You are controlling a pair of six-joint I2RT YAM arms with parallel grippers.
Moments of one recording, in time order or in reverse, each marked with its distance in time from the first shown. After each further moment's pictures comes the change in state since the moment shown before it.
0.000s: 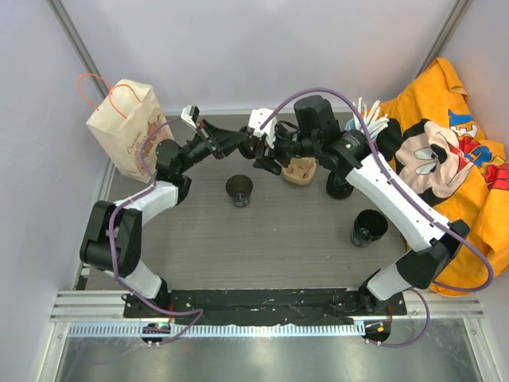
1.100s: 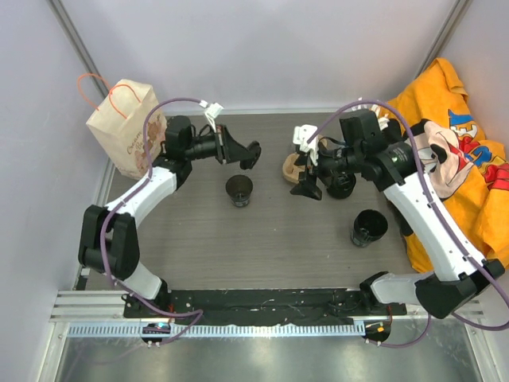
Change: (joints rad) left arm -0.050 -0.045 0.261 -0.914 0.240 1.083; right arm -0.224 -0.201 -0.132 -0.341 -0.280 -0.108
